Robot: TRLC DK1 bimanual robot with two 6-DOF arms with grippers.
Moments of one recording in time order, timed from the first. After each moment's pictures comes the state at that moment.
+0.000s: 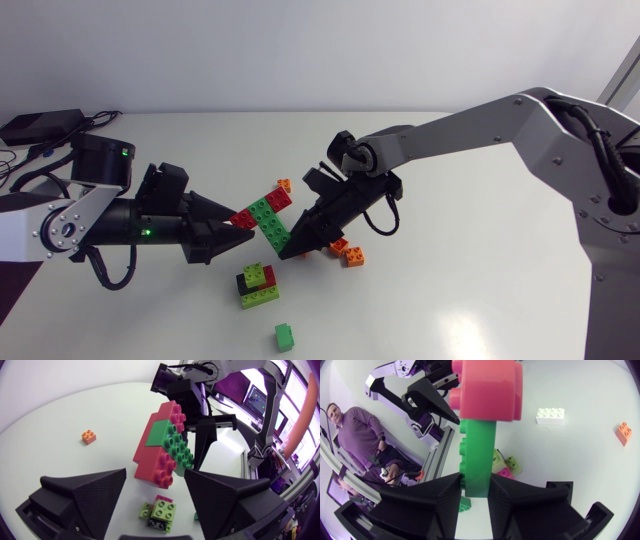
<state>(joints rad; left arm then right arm) -0.16 1.32 0.62 -0.08 0.76 0.34 0.53 2.11 1.47 -0.76 -1.13 -0.76</state>
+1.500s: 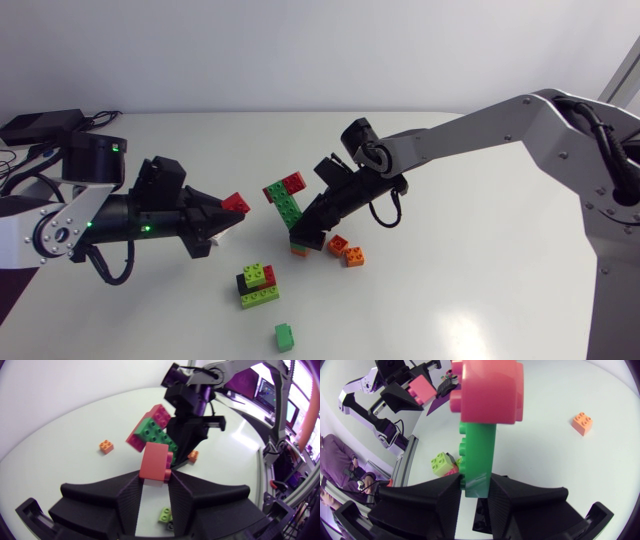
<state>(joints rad) -0.17 1.29 0.60 0.01 0.61 0.37 0.46 2.11 1.42 -0.43 -0.96 -0.50</state>
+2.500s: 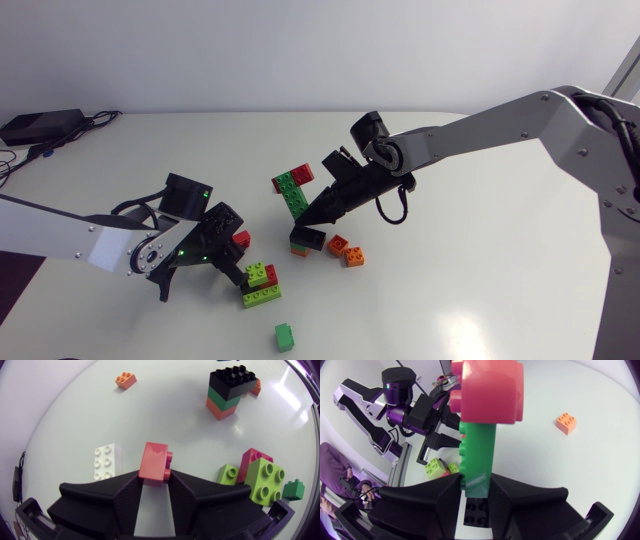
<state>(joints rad) -0.38 1.65 0.60 0.15 0.00 0.43 0.43 2.08 1.39 -0.36 -0.93 -0.43</state>
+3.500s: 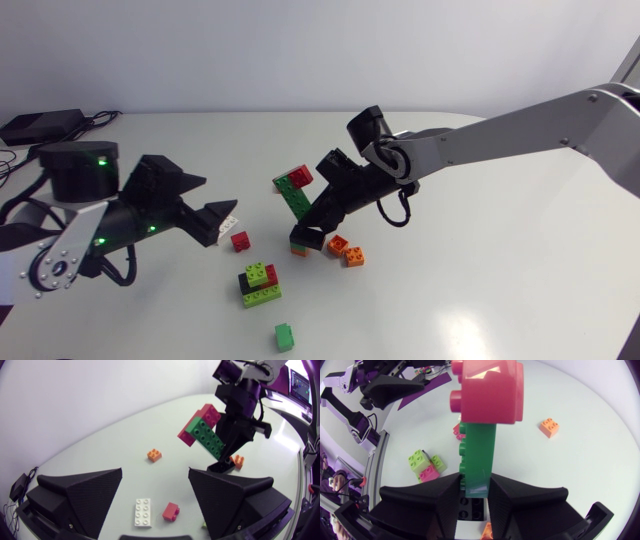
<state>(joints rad) -0.23 1.20 0.49 0.28 0.25 0.32 0.49 1.94 1.26 -0.24 -0.66 -0.43</state>
